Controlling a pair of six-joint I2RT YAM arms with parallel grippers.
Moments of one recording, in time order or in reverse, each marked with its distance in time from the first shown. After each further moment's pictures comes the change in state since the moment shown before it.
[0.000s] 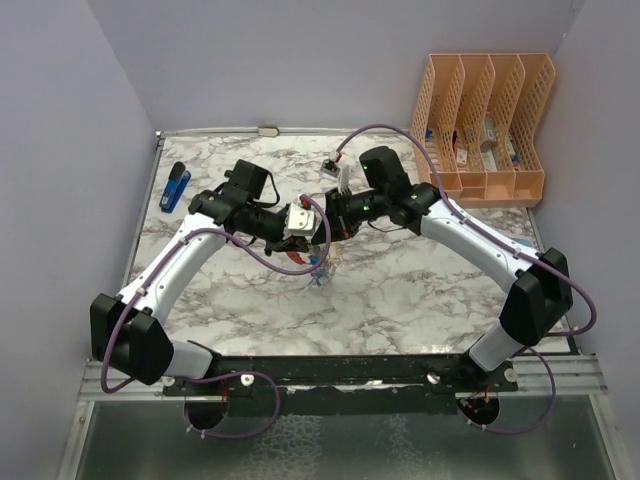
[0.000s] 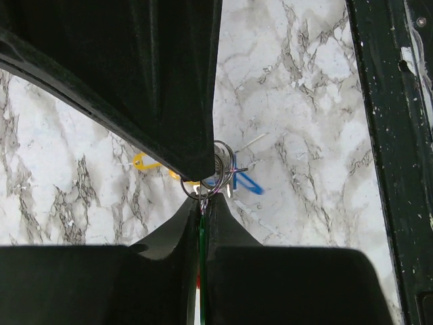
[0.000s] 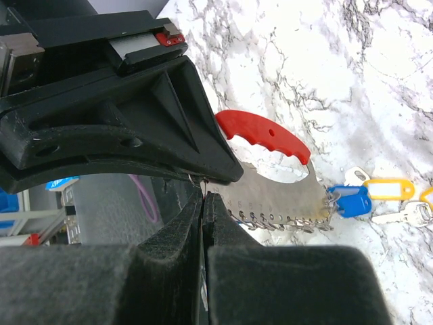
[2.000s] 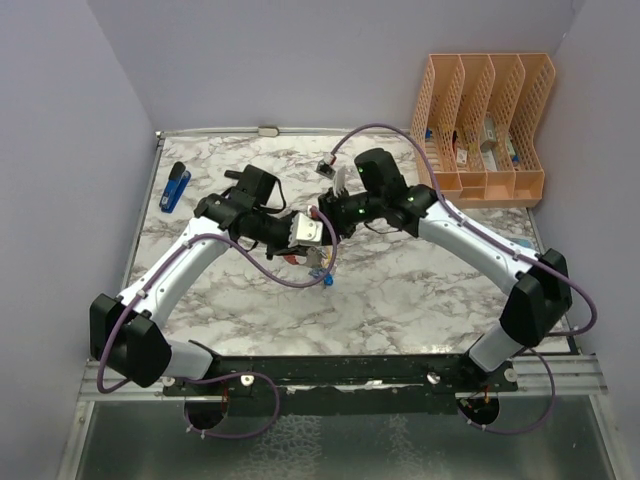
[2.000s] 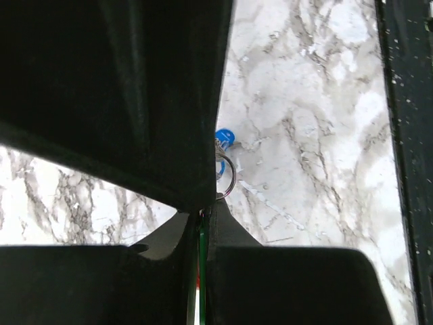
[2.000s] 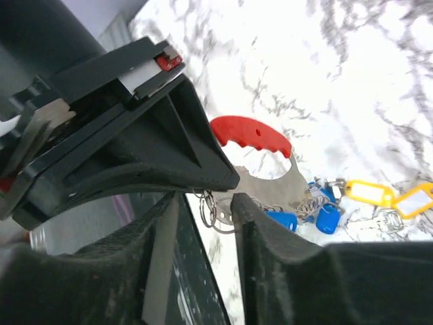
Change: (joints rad) left arm -0.073 -0.010 -0.010 -0.039 -0.135 0.044; right arm 0.030 0.027 0.031 -0.033 0.042 -0.091
